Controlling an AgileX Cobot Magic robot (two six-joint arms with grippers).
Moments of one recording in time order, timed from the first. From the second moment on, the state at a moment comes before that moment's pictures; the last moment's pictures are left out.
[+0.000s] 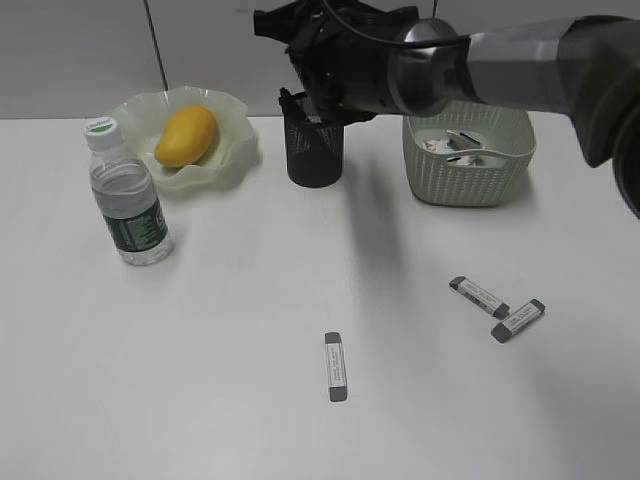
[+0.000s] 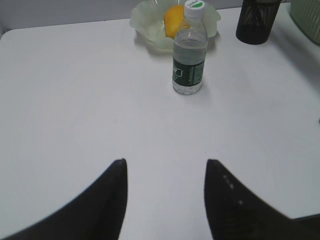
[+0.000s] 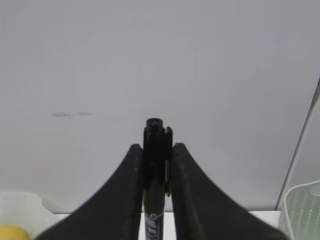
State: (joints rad) left arm -0.17 -0.01 -0.53 0.00 1.07 -0.03; right arm 0.69 2.34 -1.85 -1.81 0.56 2.02
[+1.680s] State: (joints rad) left arm -0.17 -0.01 -0.53 0.01 1.07 -0.03; right arm 0.62 1.99 -1.85 -0.62 0.79 0.64
